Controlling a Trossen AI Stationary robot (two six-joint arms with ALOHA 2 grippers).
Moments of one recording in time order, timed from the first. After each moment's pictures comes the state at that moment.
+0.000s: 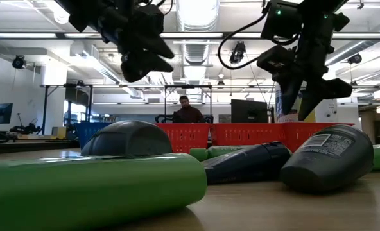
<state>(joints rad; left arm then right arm) 0.05 1.33 0.86 -0.09 0.20 -0.42 -0.13 1.33 0.84 -0.73 -0.07 1.17</state>
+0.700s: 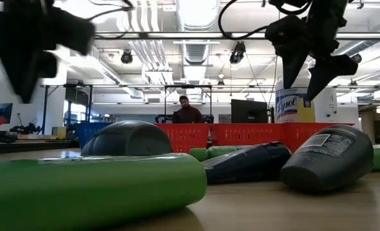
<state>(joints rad) -0.36 1.32 0.93 -0.92 0.09 -0.91 0.03 1.28 0.95 -0.88 0.08 1.19</state>
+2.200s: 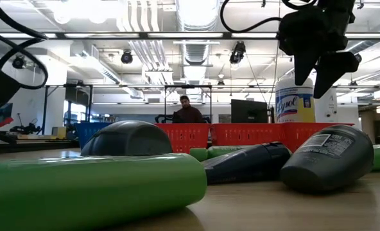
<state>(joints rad) -0.70 1.45 0.71 -0.66 0.18 -1.64 0.08 1.25 0.94 -0.93 0.08 1.05</state>
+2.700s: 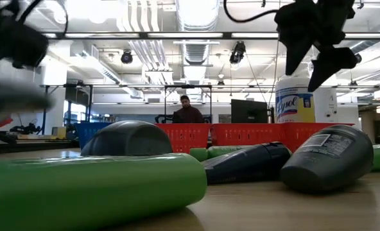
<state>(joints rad) -0.68 1.24 0.71 -0.54 -0.19 -1.67 0.08 1.20 0.94 -0.89 0.14 1.11</state>
